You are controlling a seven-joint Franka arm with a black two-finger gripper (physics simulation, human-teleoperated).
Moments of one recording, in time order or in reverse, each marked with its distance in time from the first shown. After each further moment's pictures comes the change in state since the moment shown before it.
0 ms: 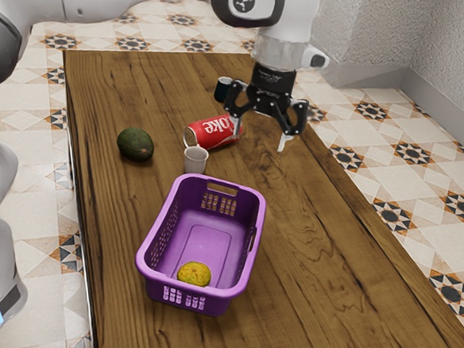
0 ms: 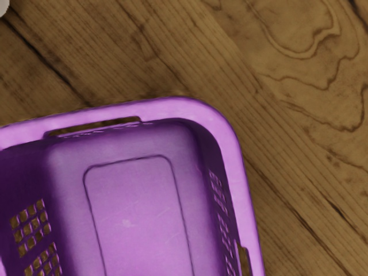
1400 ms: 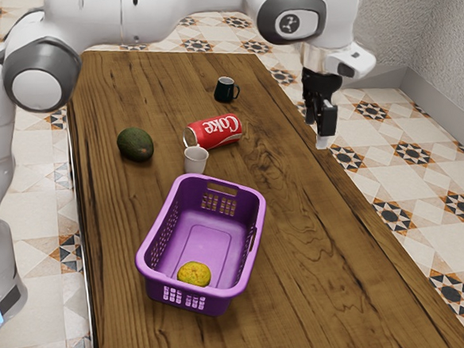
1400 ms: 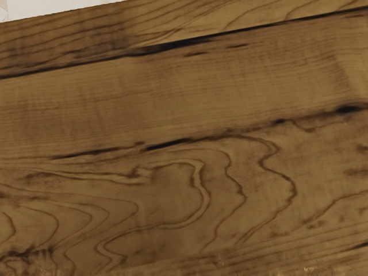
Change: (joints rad) arm -0.017 0.247 -0.041 0.220 0.056 0.195 1.174
